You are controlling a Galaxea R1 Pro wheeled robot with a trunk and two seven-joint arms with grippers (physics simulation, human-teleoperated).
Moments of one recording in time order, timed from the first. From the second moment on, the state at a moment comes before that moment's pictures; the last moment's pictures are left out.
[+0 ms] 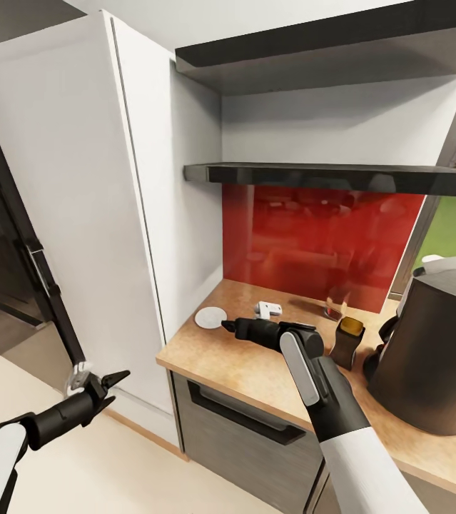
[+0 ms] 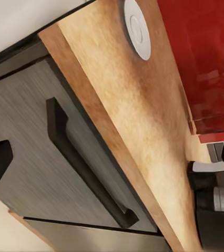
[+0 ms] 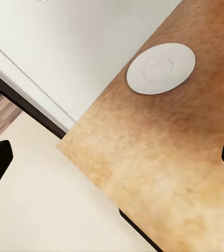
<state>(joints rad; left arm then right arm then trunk) -0.25 0.13 0.39 -1.37 0.91 0.99 -0.19 -0.67 0.16 0.17 -1.27 -0.41 0.85 0.00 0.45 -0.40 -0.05</state>
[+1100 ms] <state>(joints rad) -0.21 0.13 0.35 -1.37 0.91 0.99 -0.18 -0.67 0.16 0.17 -1.26 -0.41 0.85 0.00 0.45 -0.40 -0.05</state>
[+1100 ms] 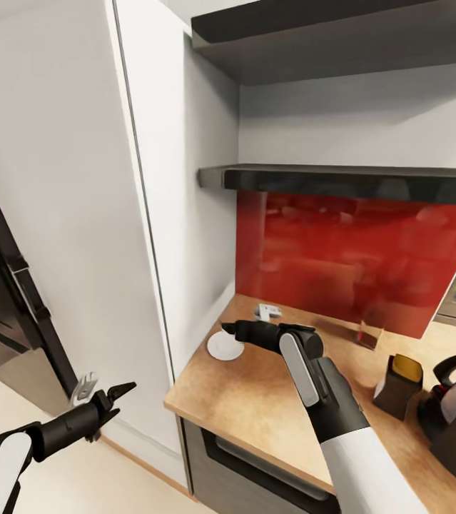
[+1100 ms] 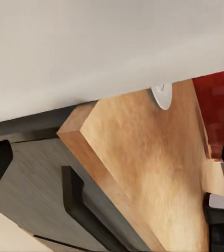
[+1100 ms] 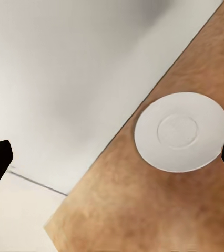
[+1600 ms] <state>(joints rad) -0.19 0.13 0.35 -1.37 0.91 0.99 -0.18 -0.67 0.16 0.17 -1.19 -0.41 0.80 0.01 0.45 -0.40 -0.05</state>
